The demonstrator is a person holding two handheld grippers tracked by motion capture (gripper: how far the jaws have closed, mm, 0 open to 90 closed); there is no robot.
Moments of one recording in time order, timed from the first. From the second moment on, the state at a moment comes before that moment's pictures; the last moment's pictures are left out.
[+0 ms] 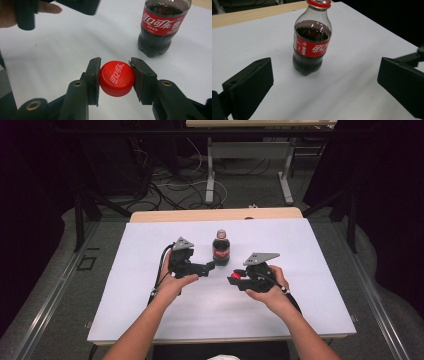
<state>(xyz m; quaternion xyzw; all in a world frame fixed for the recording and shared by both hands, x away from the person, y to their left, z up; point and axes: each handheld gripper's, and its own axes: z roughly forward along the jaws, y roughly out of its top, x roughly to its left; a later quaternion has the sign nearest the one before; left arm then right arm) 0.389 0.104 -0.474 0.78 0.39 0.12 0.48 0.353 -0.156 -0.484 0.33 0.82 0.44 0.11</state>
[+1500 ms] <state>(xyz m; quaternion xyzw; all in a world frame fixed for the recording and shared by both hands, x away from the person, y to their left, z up) 0.354 0.174 -0.503 0.75 0.46 0.14 0.46 0.362 -0.110 -0.554 0.31 0.86 0.39 0.10</state>
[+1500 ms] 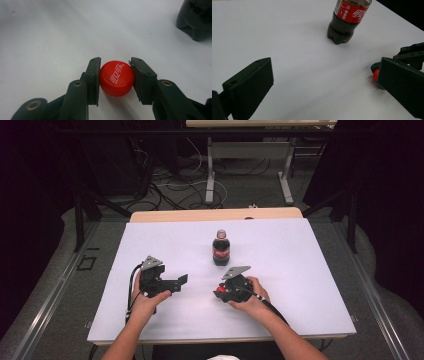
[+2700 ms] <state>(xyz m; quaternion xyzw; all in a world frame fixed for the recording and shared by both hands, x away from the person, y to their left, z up) 0.357 0.178 -0.510 0.74 0.48 0.14 0.45 0.360 -0.131 -0.528 0.30 0.85 0.43 0.09</state>
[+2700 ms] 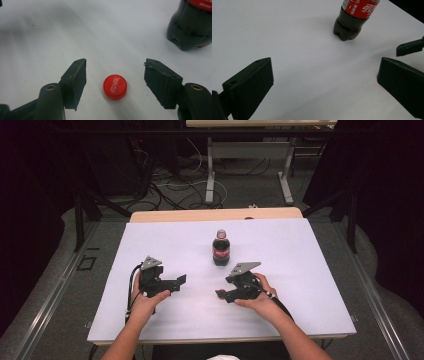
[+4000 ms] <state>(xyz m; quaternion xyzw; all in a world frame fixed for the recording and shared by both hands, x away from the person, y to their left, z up) 0.366 0.202 -0.514 0.73 0.51 0.16 0.43 0.372 -0.298 -0.520 0.54 0.73 0.38 0.21</state>
